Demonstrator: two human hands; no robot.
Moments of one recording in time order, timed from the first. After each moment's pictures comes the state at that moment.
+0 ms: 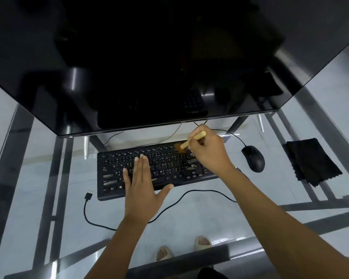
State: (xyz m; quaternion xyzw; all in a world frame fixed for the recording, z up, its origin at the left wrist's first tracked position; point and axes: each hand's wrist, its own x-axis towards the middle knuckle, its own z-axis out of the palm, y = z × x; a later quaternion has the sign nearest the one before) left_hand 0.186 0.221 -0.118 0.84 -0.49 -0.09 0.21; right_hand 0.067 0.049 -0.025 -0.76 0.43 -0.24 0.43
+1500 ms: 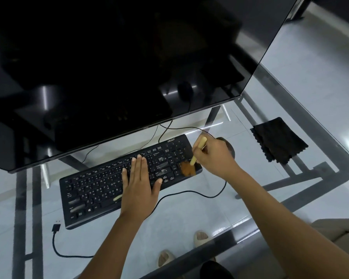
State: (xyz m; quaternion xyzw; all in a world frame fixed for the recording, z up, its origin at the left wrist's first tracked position) left_hand 0.154 0.162 -0.122 0.79 -0.58 -0.11 0.14; right_hand -0.030 0.025 -0.021 -0.77 0.52 -0.18 0.33
